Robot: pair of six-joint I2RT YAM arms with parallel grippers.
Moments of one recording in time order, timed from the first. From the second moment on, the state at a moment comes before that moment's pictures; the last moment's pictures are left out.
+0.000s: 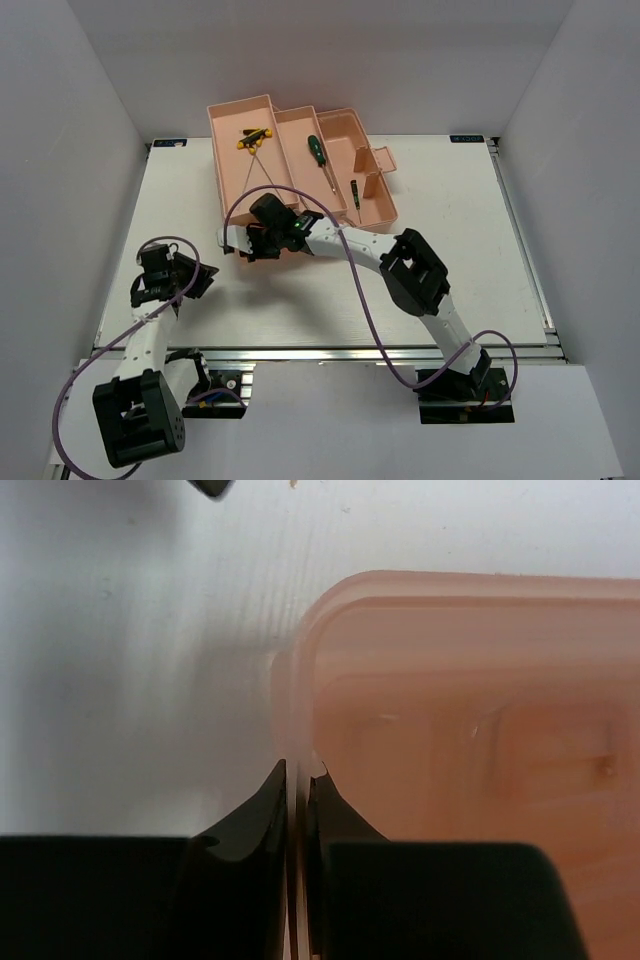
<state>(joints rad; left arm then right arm) 0.23 0.91 0.45 -0.34 0.24 -0.89 1.02 2.23 1.84 -0.38 -0.31 -0.82</state>
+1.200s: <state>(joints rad) 0.20 1.75 0.81 0.45 0.75 -1.02 1.01 1.76 1.59 -0.23 -0.46 -0.60</state>
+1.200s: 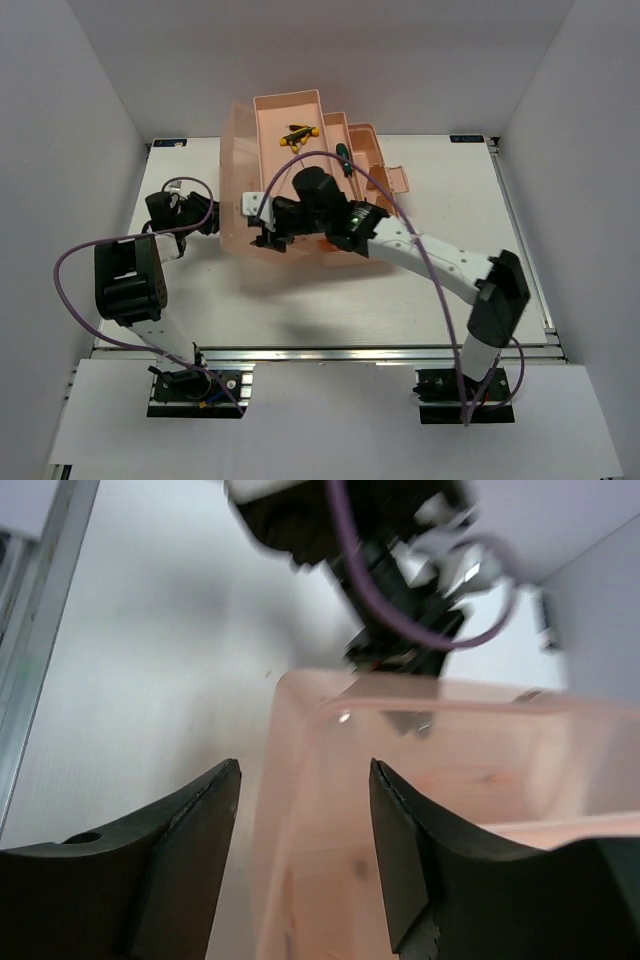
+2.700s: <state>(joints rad) -0.28 1.96 1.49 0.32 0.74 -1.05 0.14 1.81 1.29 -0.36 -0.55 0.07</state>
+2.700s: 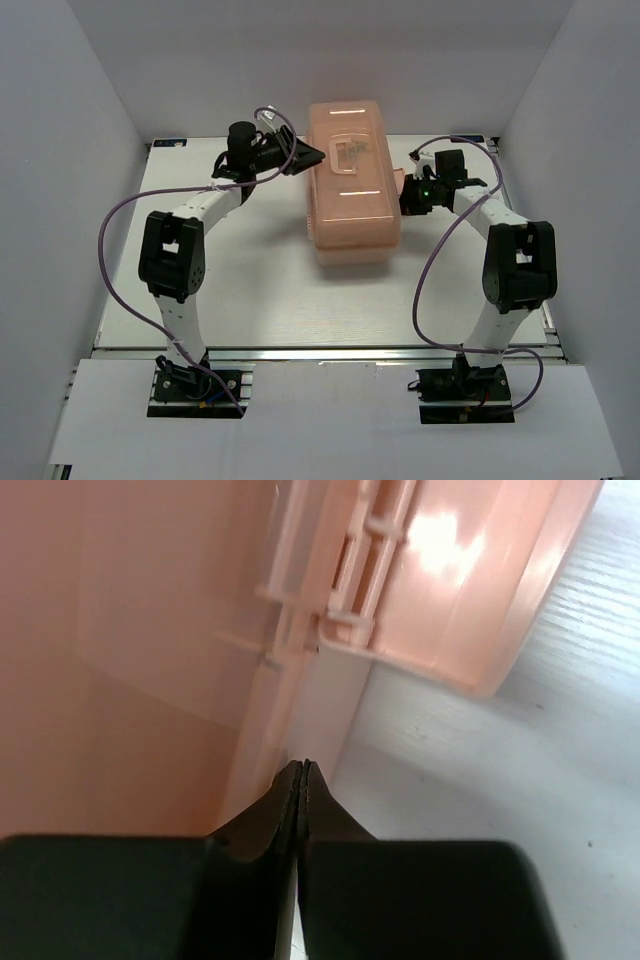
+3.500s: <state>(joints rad) -0.25 1.80 1.64 -0.18 0.35 -0.56 0.15 1.53 1.09 -0.29 -0.68 -0.01</state>
